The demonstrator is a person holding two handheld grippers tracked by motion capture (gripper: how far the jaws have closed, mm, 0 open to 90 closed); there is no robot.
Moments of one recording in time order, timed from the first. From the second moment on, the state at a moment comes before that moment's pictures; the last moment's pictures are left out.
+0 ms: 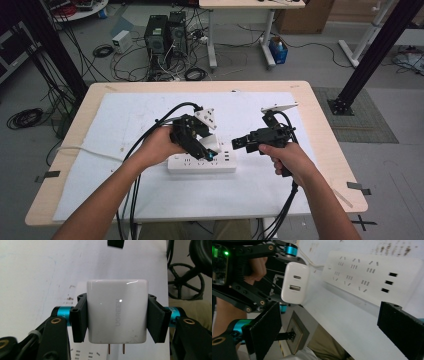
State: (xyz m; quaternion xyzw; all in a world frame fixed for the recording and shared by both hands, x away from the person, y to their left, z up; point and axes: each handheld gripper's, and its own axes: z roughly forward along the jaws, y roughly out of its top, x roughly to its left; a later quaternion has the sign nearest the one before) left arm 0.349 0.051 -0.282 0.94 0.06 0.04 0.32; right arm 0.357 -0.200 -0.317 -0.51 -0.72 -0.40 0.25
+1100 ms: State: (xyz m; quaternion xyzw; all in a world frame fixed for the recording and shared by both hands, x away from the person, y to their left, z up) left arm 0.343 0.027 -0.292 0.94 0.04 0.05 0.34; right arm 0.366 -0.168 -0.322 -0.51 -0.70 -0.39 0.31
